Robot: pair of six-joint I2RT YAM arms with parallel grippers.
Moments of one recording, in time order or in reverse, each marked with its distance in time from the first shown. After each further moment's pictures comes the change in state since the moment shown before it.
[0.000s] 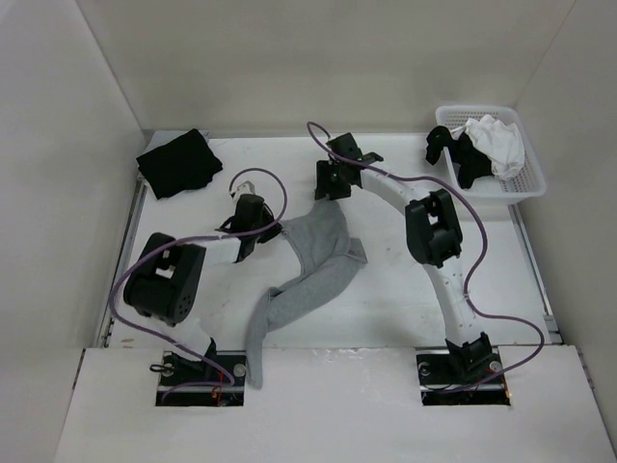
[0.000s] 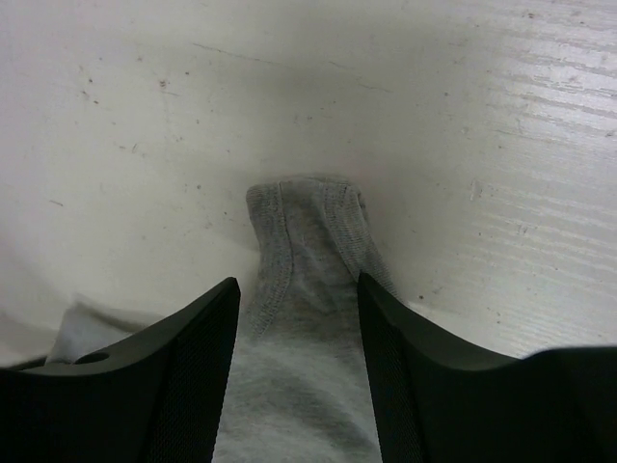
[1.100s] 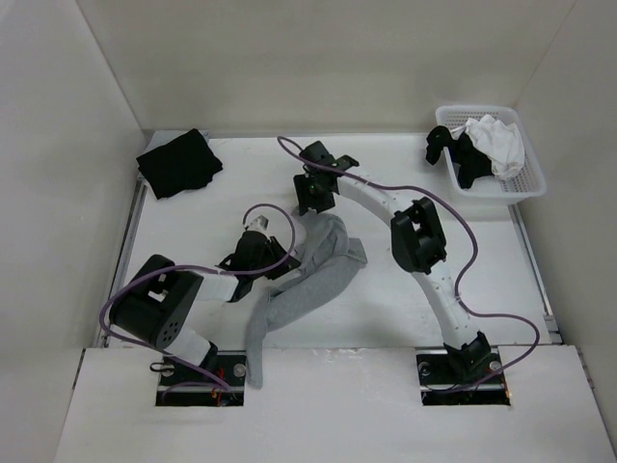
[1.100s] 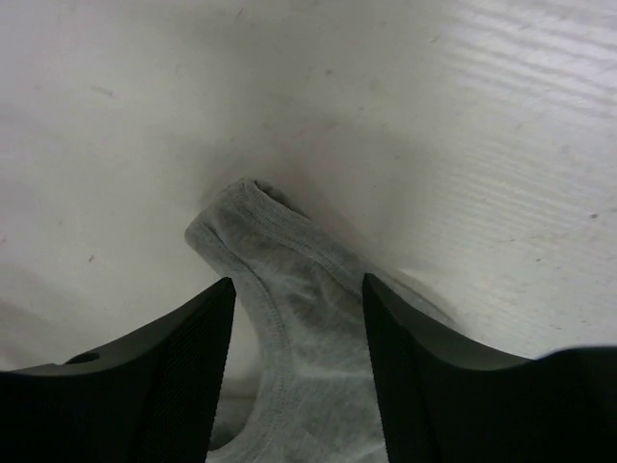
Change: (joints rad) left arm -0.142 -0.189 -0.368 0.229 0.207 -0.111; right arm 0.135 0.038 0.149 -0.226 0.090 -0.021
